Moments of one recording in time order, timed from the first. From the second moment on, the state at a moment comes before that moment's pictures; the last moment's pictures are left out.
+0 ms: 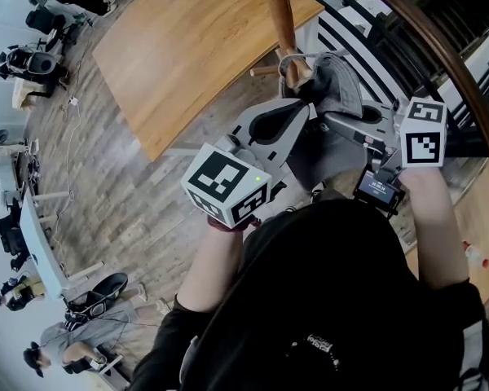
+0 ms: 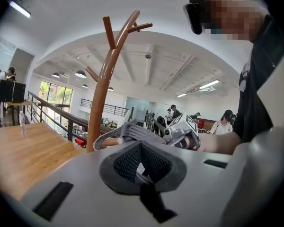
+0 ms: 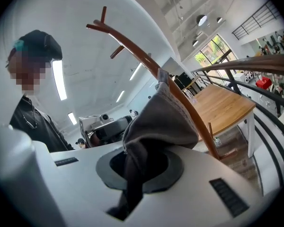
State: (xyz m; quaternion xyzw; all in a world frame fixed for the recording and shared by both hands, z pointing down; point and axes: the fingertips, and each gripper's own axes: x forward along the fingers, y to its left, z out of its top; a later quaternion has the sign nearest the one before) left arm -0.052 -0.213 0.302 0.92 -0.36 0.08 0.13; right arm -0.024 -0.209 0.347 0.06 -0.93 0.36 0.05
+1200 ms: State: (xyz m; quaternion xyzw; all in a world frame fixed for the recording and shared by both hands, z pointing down) left arm -0.078 -0.198 0.312 0.90 -0.39 0.11 0.15; right arm -0.040 -0.202 0.363 0.07 -0.91 0.39 0.07
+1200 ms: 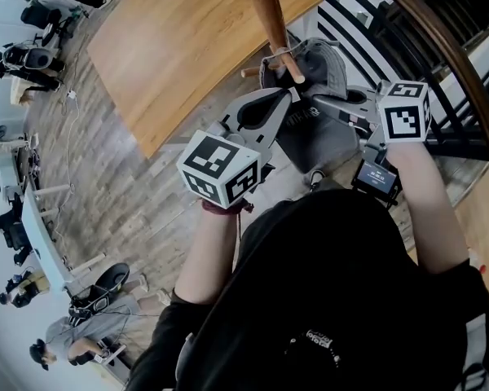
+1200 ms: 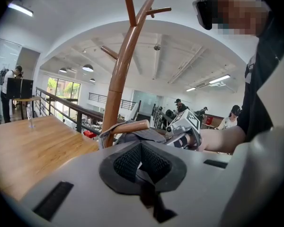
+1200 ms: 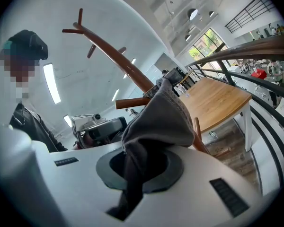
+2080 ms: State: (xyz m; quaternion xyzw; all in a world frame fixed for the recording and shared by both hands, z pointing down) left arm -0.091 -0.183 0.378 0.88 -0.40 0.11 0.21; right arm -0.048 -0.191 0.442 0.09 -0.94 0.27 0.16
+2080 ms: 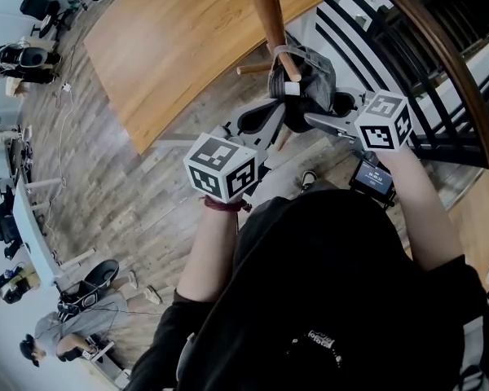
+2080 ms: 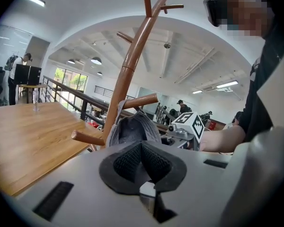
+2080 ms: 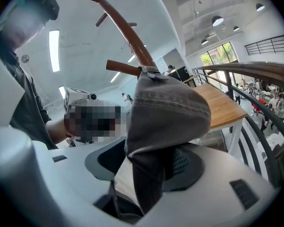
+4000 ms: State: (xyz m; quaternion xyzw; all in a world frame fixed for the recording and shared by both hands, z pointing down) left arm -0.089 -0.197 0.352 0.93 -0.34 0.08 0.12; right arm -0.044 -0.202 0.370 0.16 -0.96 0.20 0.11
